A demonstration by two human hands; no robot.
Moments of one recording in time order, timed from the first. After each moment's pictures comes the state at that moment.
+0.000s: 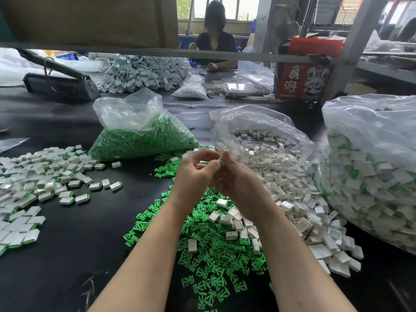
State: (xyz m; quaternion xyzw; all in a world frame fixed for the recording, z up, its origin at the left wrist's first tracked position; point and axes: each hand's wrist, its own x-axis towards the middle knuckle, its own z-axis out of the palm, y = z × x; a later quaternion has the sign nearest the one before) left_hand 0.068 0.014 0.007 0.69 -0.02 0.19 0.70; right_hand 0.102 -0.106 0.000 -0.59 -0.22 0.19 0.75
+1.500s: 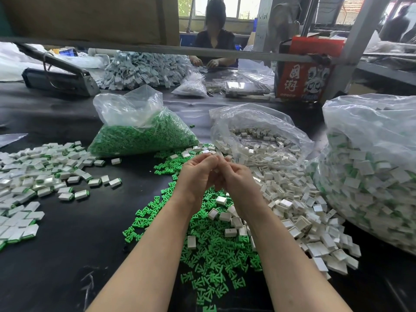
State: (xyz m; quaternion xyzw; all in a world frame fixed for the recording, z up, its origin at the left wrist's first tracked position) left_hand 0.070 0.006 0.003 0.56 0.03 0.08 0.83; right_hand 0.092 -0.096 0.003 -0.66 -0.18 0.08 0.72
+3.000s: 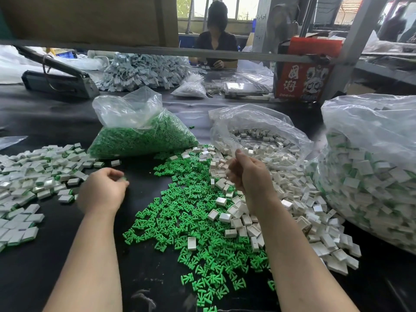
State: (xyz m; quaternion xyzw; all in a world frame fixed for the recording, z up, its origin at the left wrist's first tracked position) left_hand 0.030 0.163 -0.032 0.84 0.40 0.24 0.29; right_hand 0.105 -0.116 0.011 -0.63 -0.09 0.11 0.77
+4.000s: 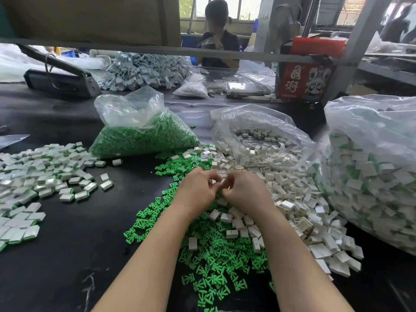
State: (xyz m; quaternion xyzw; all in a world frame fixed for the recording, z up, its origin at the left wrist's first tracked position) left_hand 0.077 0.021 -0.022 0.94 0.06 0.10 0.33; right_hand 0.108 -0.111 -0.006 -0.95 -0.20 -0.02 0.22
